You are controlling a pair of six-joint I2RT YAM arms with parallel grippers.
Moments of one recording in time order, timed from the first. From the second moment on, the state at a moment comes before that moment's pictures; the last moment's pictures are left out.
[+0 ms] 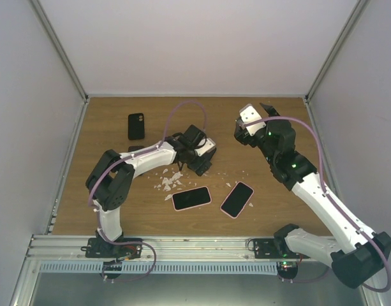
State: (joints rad) left arm -0.69 1.86 1.33 -0.51 0.07 0.14; right arm 0.50 1.05 1.00 -0.16 0.26 -0.61
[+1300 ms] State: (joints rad) left arm -0.64 2.04 1.37 -0.45 0.03 0.09; right arm 0.49 1.08 1.00 -0.16 0.24 -0.63
